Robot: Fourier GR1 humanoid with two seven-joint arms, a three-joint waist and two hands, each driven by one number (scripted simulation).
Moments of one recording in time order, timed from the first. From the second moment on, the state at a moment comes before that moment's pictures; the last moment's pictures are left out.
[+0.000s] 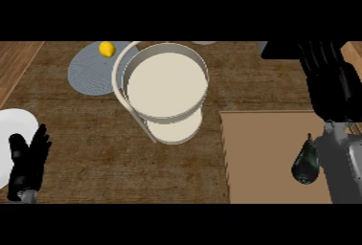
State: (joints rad) left arm 0.02 0.46 -0.08 -1.29 0.25 0.38 0.17; right arm -0.42 -0.28 -0.04 -1.58 -0.35 -0.14 0.11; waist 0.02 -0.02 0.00
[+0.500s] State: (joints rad) left arm -0.05 0.44 -0.12 -1.46 0.29 0.24 0.11; right arm -0.21 -0.26 -0.21 -1.44 -0.23 -0.46 0.15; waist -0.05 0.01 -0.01
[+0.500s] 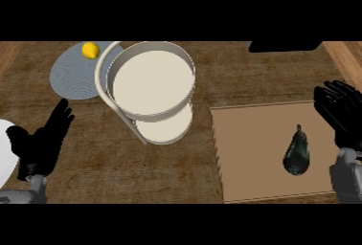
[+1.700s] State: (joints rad) left arm -0.08 0.43 -0.14 -1.52 0.33 0.12 0.14; right arm -0.08 -0.73 0.05 -1.73 -0.06 -0.13 1.06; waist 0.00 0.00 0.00
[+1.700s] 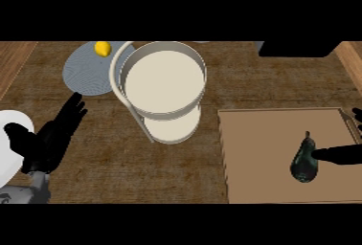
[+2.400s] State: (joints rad) left arm -0.08 0.40 -0.12 -1.54 0.30 0.11 0.16; right arm -0.16 -0.65 0.15 -1.62 0.02 -0.11 1.16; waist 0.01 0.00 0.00
